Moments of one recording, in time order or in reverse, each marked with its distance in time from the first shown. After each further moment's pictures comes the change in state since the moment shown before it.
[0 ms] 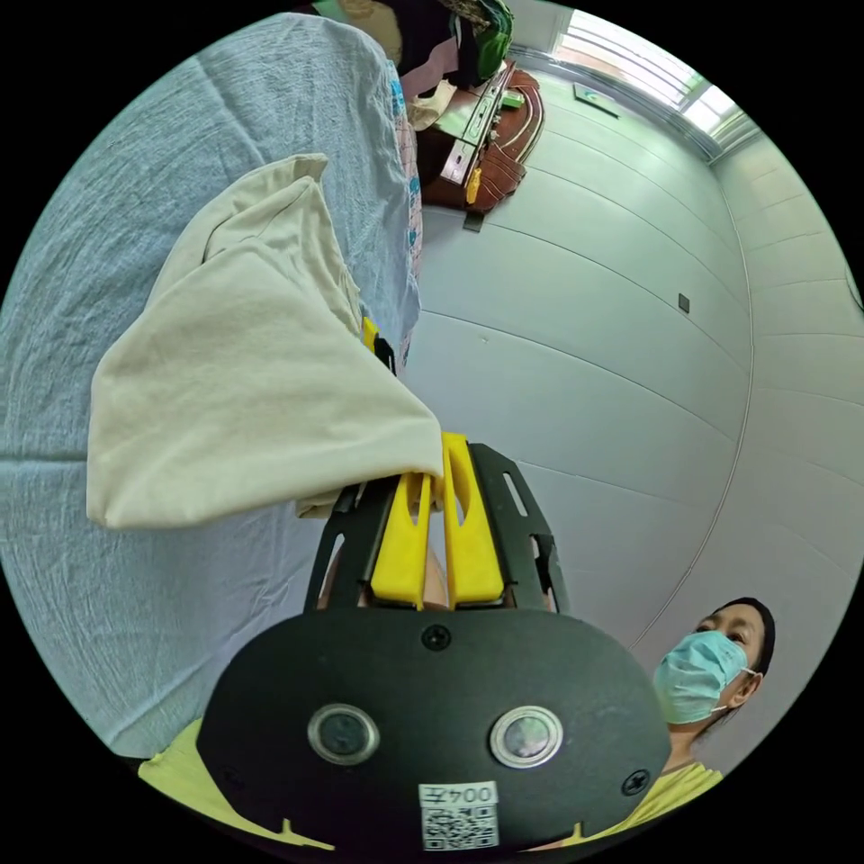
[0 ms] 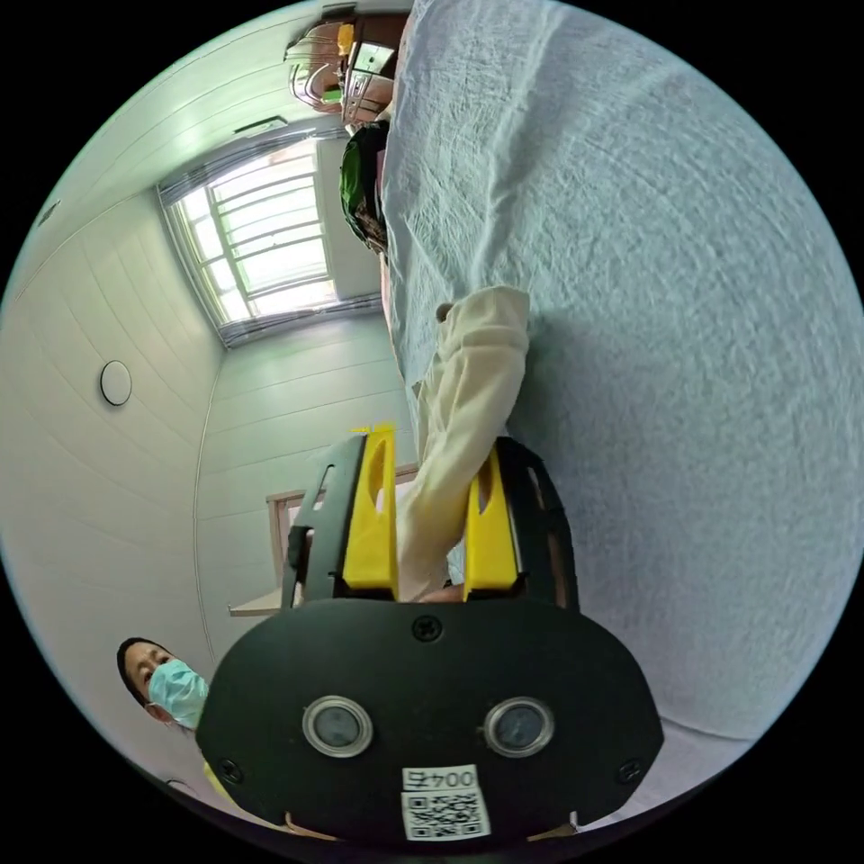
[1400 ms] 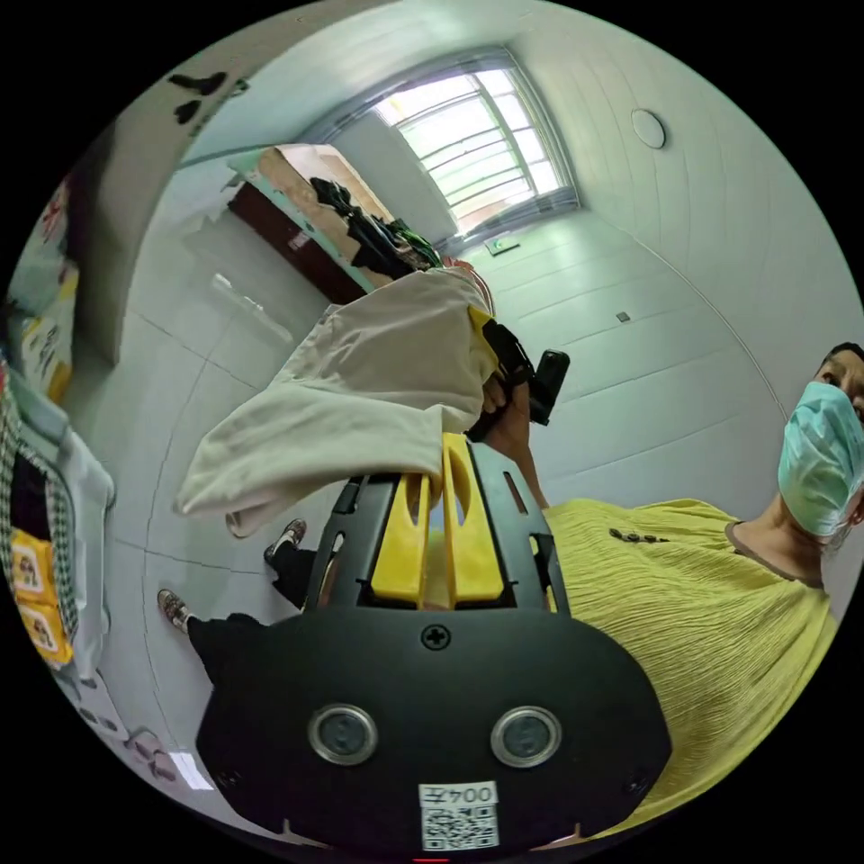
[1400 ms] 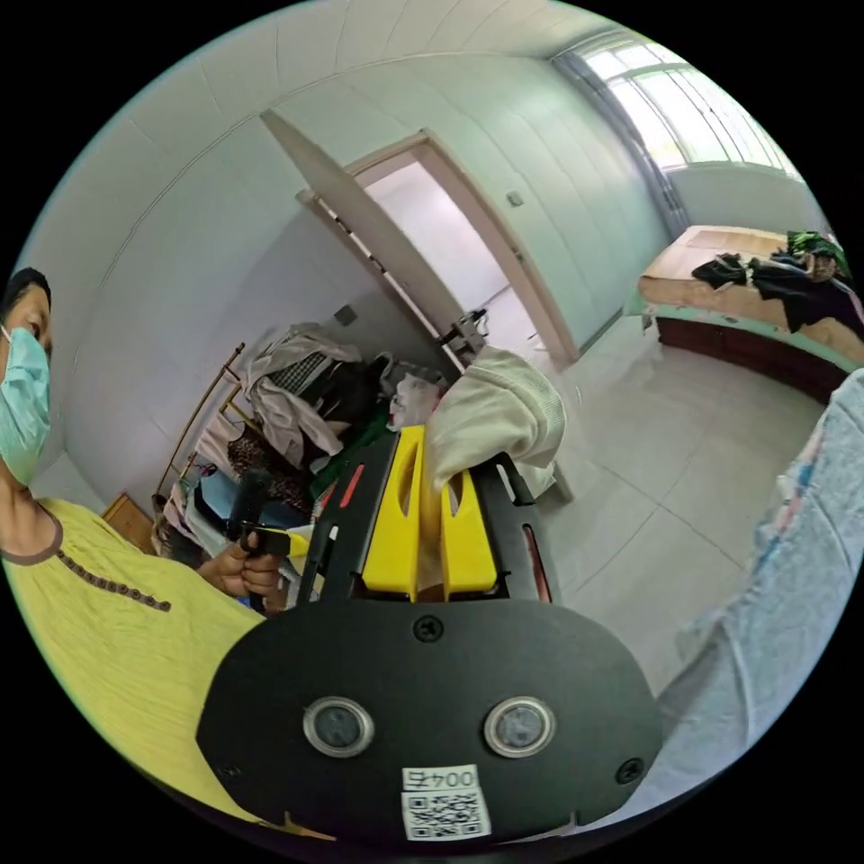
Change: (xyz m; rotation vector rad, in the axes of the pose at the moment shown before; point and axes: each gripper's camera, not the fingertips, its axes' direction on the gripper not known) left arm 0.541 1.111 -0.763 0.708 -0.399 0.350; right arm -0.137 0.822 0.704 -0.567 0.108 -1.164
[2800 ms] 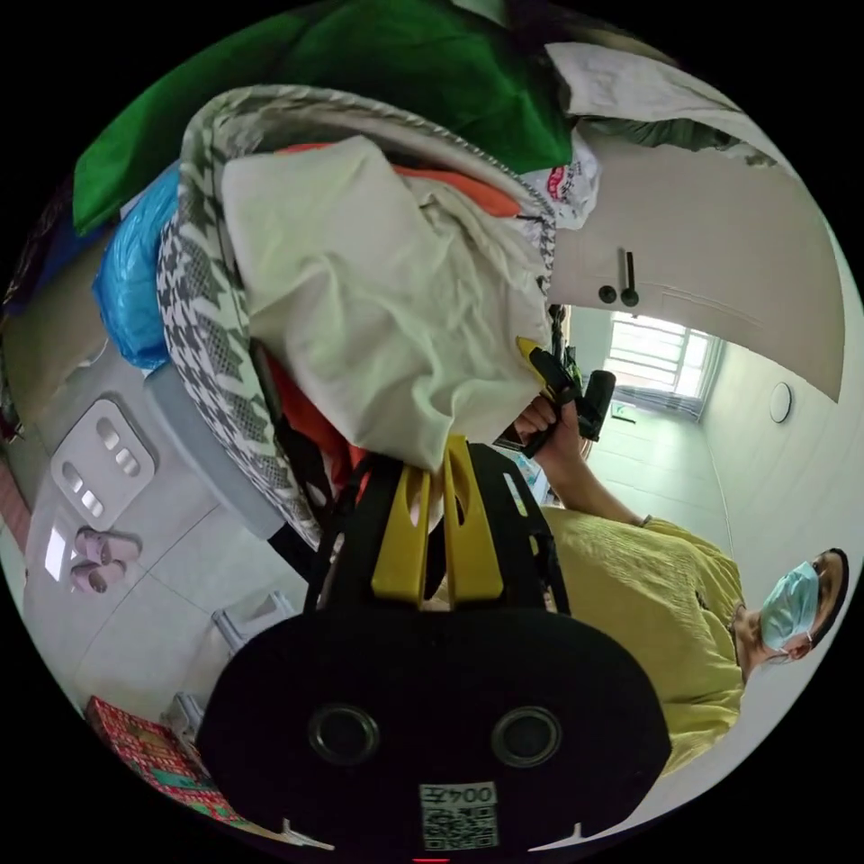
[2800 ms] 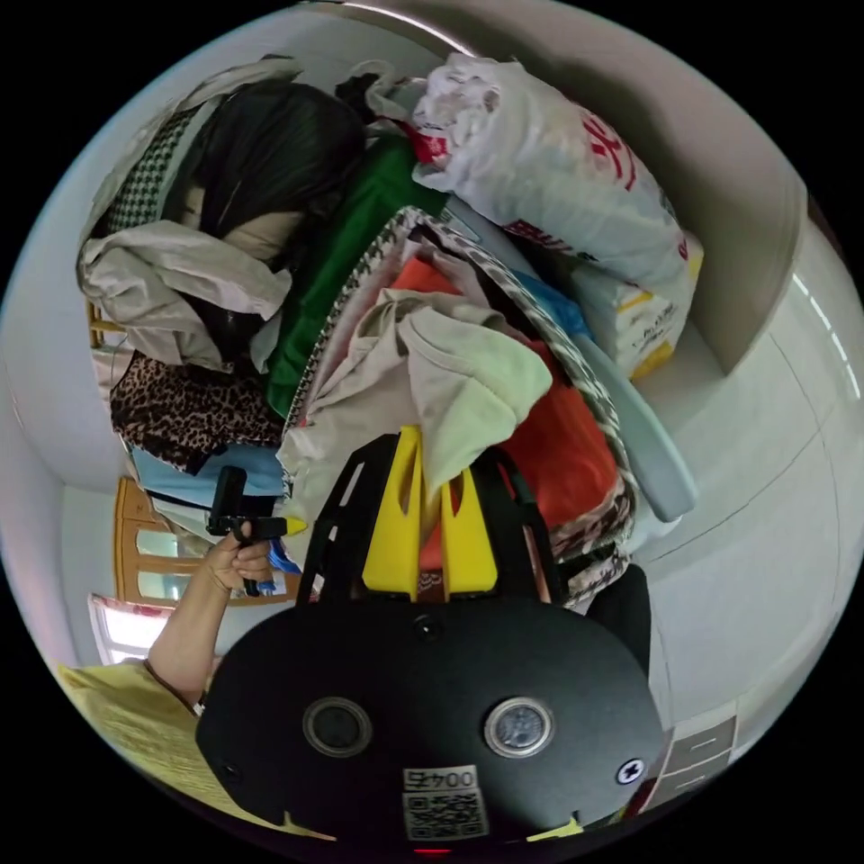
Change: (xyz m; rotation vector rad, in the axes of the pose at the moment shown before) left arm -0.098 0.064 -1.044 0.161 -0.147 -0.696; right arm -0.120 0.114 0.996 -0.680 -0.052 0.159
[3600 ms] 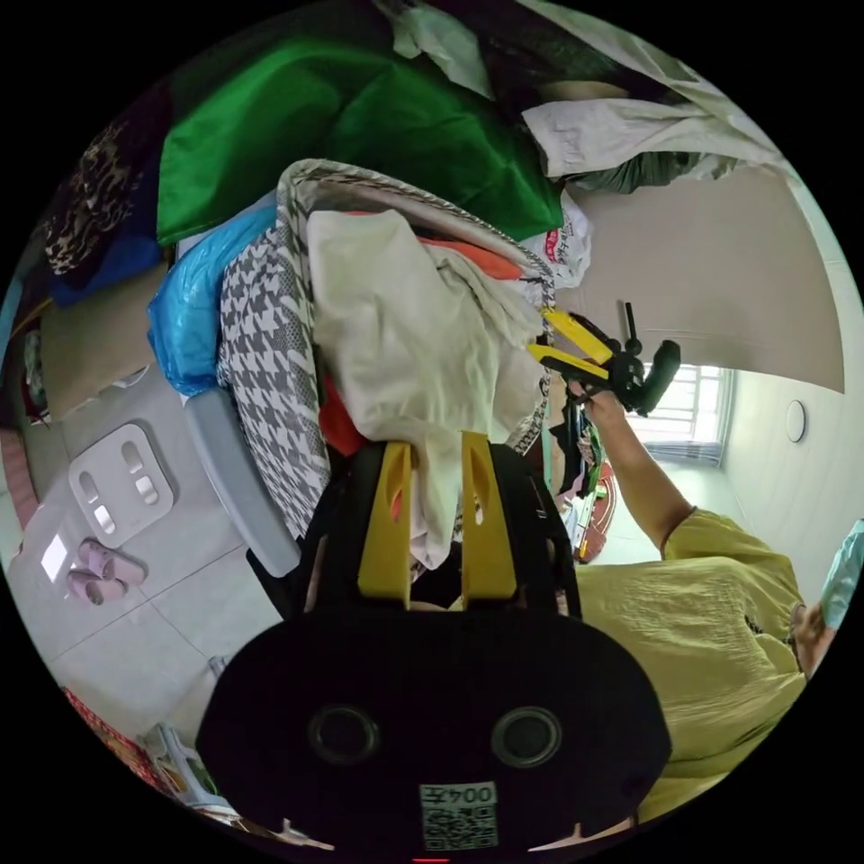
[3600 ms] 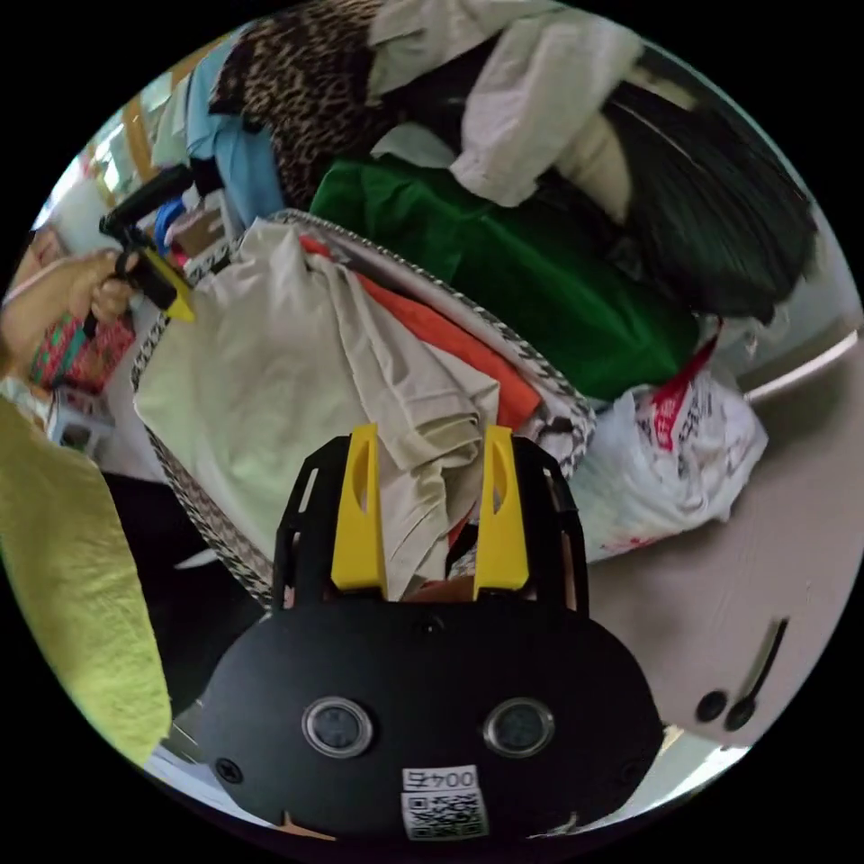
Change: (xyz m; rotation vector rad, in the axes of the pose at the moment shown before) left arm 0.066 0.067 -0.161 0.295 -0.050 0.010; right arm -0.150 -0.060 0.220 -0.304 0.621 -1.233
